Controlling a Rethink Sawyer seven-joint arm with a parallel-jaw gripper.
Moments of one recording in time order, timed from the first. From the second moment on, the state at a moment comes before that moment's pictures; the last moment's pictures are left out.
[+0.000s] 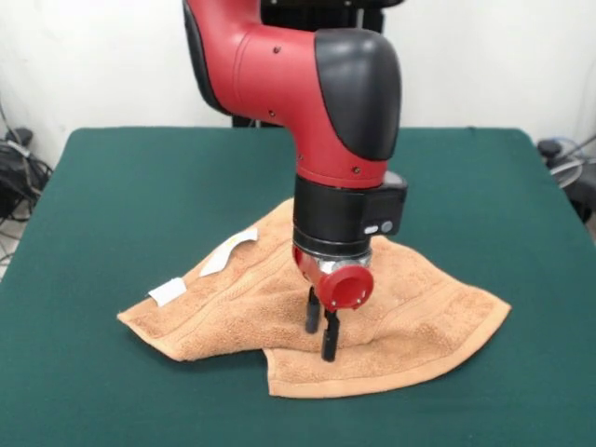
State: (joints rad) arm -0.20 -0.33 -0.03 1.54 0.33 0.05 2.49
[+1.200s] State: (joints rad) arm -0.06 -0.25 -0.26 1.21 0.33 0.53 2.49
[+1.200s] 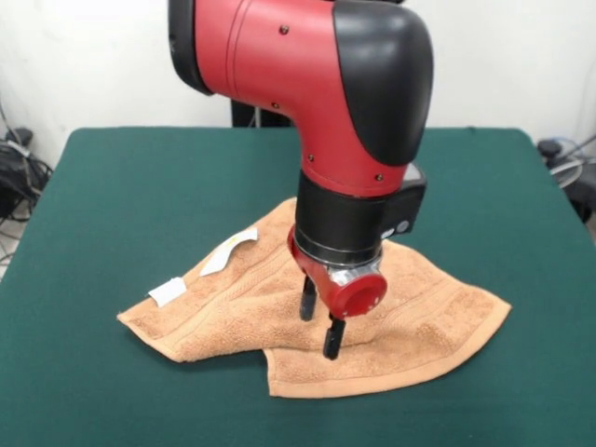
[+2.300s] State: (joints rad) arm -0.13 -0.21 -0.27 0.93 0.32 0.69 2.49
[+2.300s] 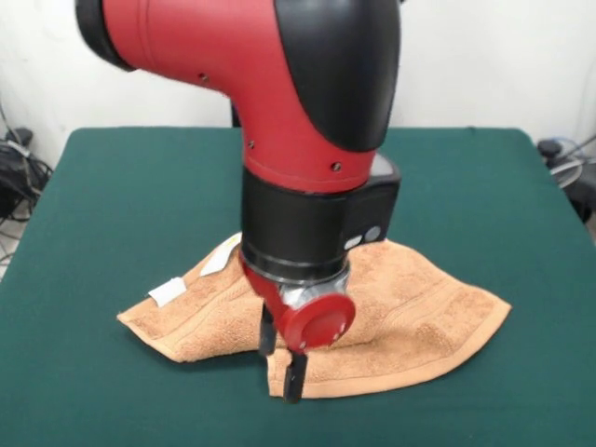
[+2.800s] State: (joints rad) arm -0.15 -0.09 -0.27 0.78 0.32 0.69 2.49
